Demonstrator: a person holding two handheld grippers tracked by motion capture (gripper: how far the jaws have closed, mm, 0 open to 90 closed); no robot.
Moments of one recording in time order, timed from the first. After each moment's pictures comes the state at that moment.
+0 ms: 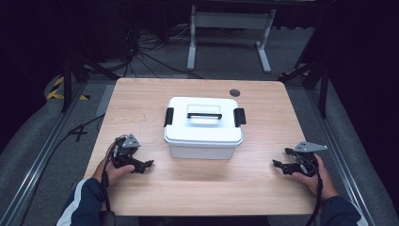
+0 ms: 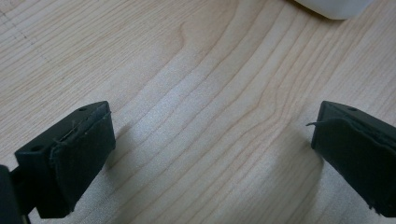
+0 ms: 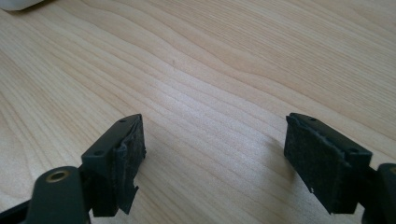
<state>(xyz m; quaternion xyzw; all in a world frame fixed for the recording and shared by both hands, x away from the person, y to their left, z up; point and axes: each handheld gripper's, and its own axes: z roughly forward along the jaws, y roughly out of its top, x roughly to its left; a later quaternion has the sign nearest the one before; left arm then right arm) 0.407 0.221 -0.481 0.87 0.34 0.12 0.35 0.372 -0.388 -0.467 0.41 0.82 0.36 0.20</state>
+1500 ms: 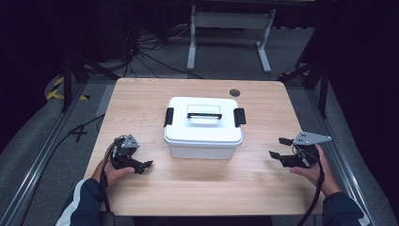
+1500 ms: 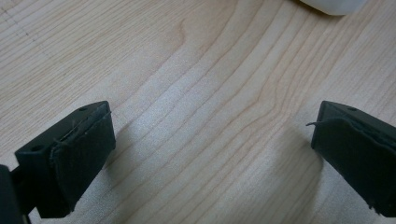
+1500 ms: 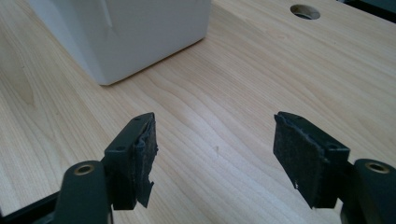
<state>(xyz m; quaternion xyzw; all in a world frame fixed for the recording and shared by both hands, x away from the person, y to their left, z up) 0.406 0.224 -0.481 0.87 0.33 0.12 0.35 0.372 -0.360 -0.407 0.32 0.83 0.40 0.21</state>
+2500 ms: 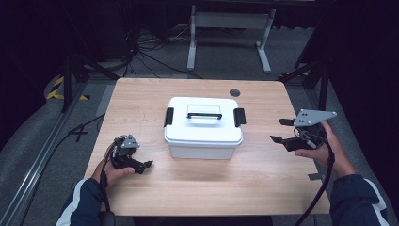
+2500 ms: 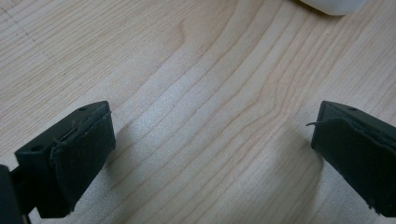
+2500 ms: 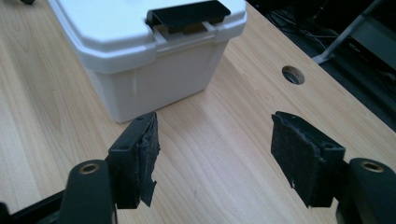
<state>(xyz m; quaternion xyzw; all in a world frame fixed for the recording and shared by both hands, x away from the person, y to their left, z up) 0.406 0.224 -0.481 0.87 0.33 0.12 0.35 0.382 -0.329 -0.312 0.23 0.87 0.36 0.24</state>
